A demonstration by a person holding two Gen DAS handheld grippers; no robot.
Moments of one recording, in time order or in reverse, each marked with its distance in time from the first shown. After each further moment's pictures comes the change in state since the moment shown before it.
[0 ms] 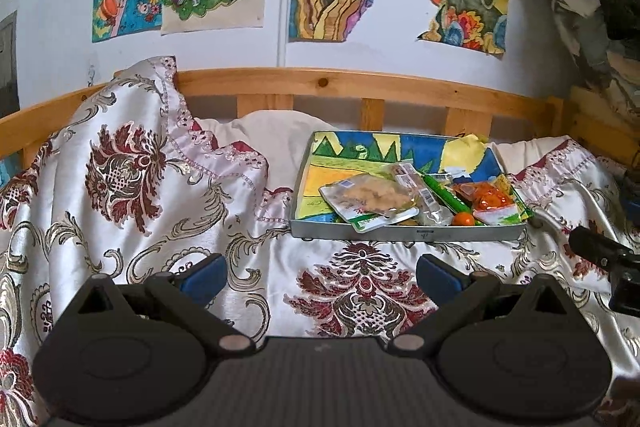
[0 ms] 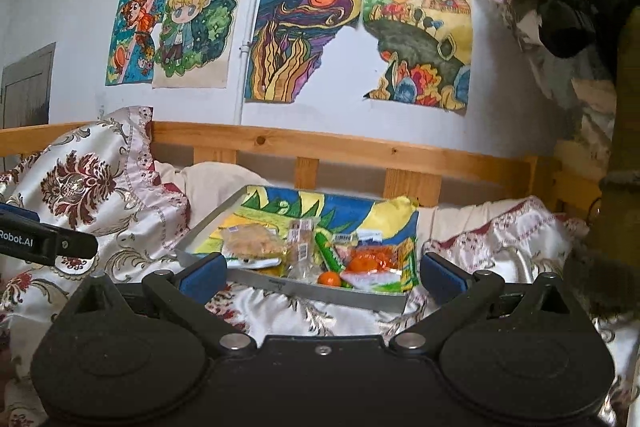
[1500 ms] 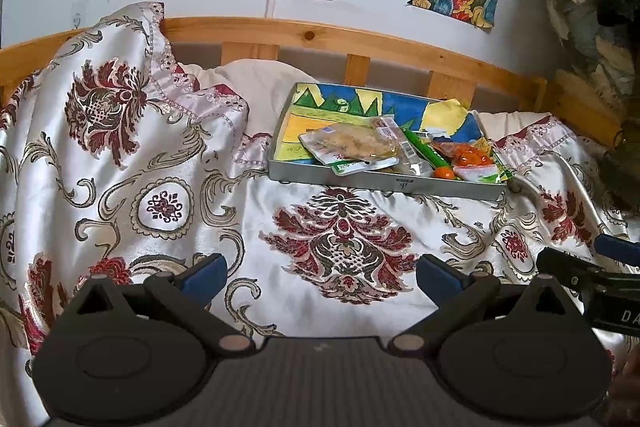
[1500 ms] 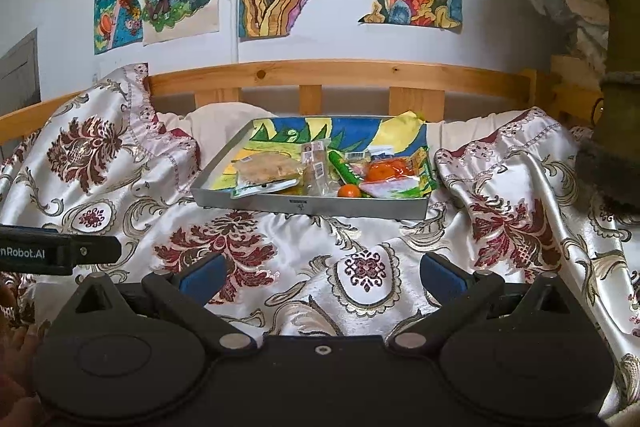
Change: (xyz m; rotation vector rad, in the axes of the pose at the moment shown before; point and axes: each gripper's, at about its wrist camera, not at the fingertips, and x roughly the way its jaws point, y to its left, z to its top) left arm 0.004 0.006 -0.037 -0.067 0.099 -0.087; right arm -0.007 0.016 -0.031 0.110 0.190 0.005
